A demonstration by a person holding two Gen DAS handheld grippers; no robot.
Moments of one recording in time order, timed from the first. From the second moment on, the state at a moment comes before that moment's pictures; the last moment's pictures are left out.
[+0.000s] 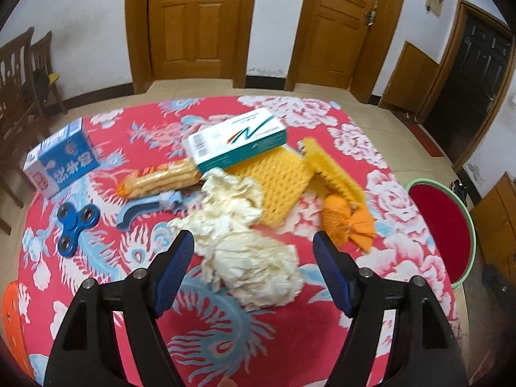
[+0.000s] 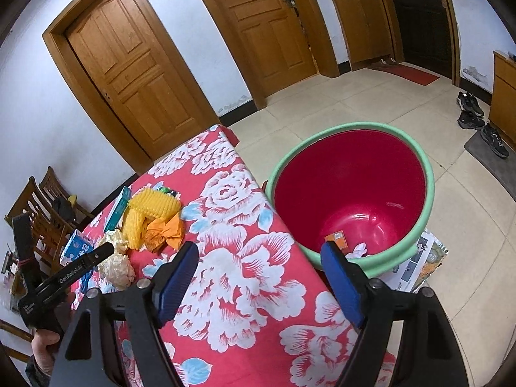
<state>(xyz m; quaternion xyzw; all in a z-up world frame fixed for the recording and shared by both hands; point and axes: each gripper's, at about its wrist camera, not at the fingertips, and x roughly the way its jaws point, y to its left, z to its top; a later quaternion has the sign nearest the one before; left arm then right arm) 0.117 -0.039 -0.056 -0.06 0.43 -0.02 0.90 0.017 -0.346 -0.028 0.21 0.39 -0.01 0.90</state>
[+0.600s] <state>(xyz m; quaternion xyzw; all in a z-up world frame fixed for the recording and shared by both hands) 0.122 -0.034 -0.090 -0.12 0.47 -0.09 0.87 0.037 -0.313 -0.034 0.18 0.41 0.02 0.89</state>
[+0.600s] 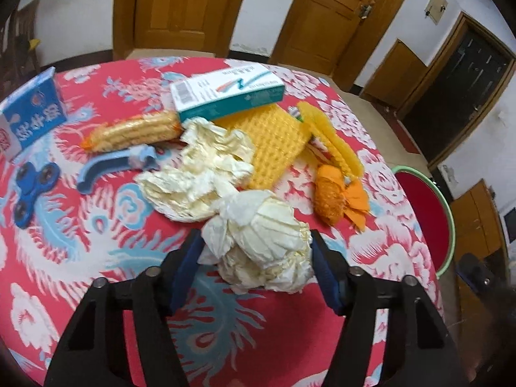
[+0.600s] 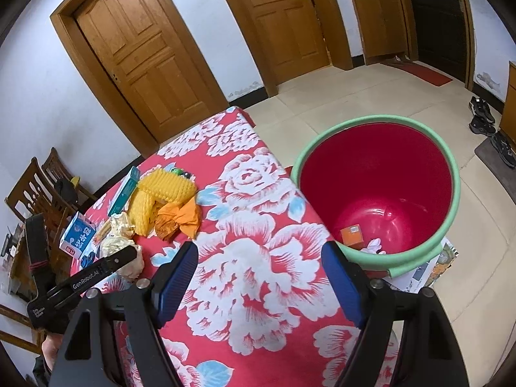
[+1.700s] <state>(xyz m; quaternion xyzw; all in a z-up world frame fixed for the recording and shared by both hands) 0.132 0.027 -0.070 -0.12 0.43 -0.04 0.89 0.135 -0.198 -0.068 0.09 0.47 0.08 0.88</state>
